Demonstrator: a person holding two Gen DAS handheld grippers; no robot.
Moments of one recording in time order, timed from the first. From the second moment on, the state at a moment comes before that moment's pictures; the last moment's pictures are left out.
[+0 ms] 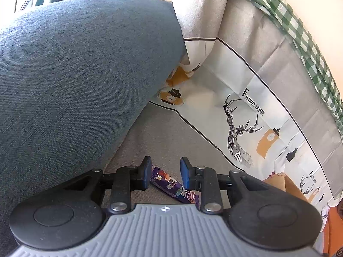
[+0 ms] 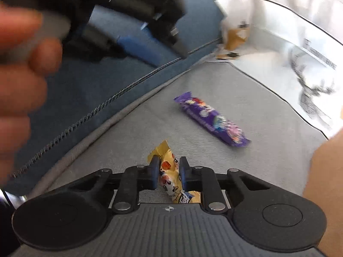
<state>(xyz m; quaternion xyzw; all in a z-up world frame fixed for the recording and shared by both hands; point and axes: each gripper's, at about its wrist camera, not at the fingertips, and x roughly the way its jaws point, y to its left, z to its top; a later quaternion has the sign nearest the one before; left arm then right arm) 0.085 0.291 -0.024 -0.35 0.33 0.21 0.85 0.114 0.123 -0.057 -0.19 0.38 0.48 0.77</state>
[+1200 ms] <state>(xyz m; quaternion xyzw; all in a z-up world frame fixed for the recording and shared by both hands) 0.160 0.265 -0.082 -0.34 0.43 0.20 0.81 0.175 0.058 -0.081 -0.01 0.52 0.31 0.80</state>
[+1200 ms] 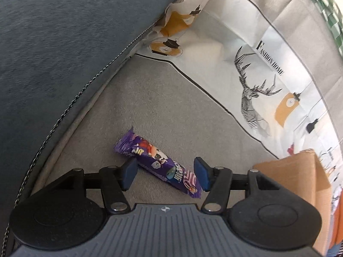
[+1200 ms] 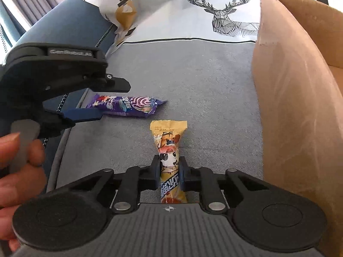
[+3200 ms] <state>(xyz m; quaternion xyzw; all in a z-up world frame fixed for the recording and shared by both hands) 0.163 0.232 -0.015 -0.20 0.40 0.20 0.87 0.161 0.020 -0.004 0.02 0.36 0.32 0.87</state>
